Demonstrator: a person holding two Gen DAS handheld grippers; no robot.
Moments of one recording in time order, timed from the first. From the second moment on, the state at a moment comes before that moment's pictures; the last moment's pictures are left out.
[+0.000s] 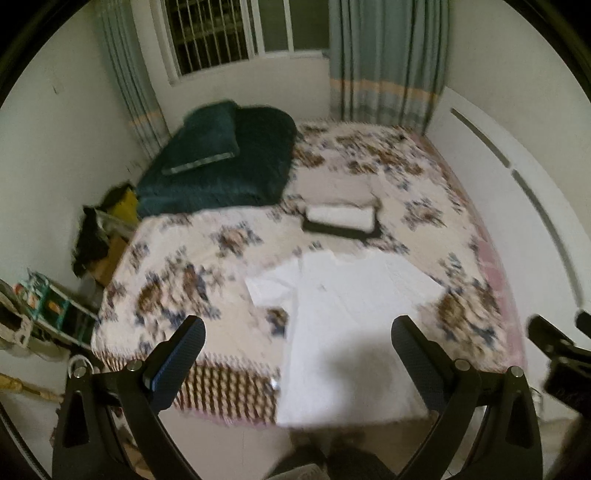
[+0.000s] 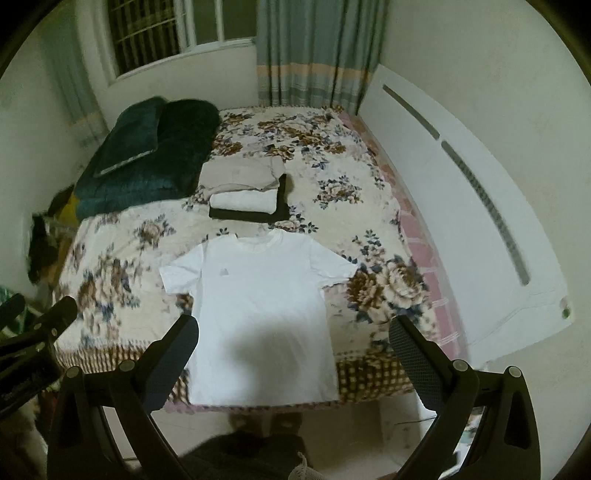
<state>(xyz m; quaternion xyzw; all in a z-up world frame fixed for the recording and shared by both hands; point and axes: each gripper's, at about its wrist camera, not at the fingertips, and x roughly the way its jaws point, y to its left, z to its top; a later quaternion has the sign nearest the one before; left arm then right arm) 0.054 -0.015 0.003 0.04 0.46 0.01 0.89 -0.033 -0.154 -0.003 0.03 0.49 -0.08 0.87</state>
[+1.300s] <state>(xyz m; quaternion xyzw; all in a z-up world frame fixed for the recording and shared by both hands) 0.259 0.029 -0.500 -0.02 0.61 0.20 0.77 0.339 -0.333 -0.591 0.29 0.49 -0.17 0.81</state>
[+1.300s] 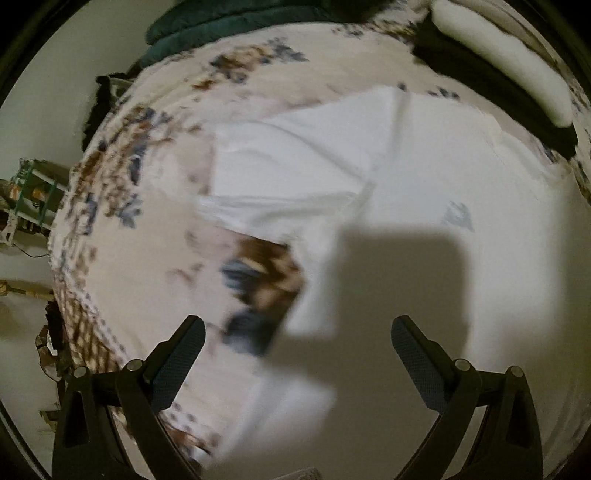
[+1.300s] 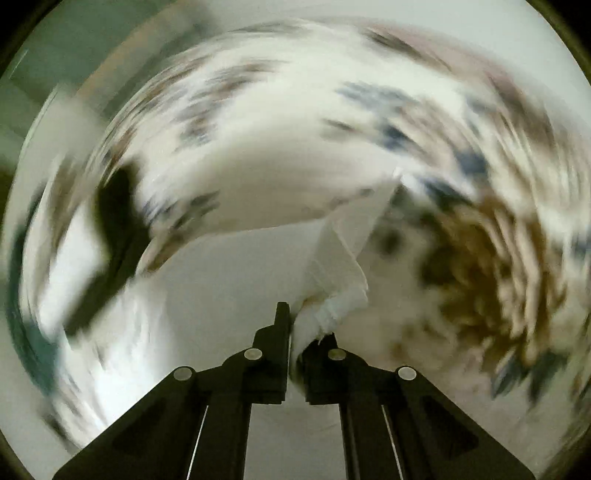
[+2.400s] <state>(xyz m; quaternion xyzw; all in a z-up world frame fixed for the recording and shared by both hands) 0.311 0.192 -0.570 -0.47 0.52 0.14 0.70 0.350 -0.196 -0.687 0.25 0.66 -0.08 0.71</state>
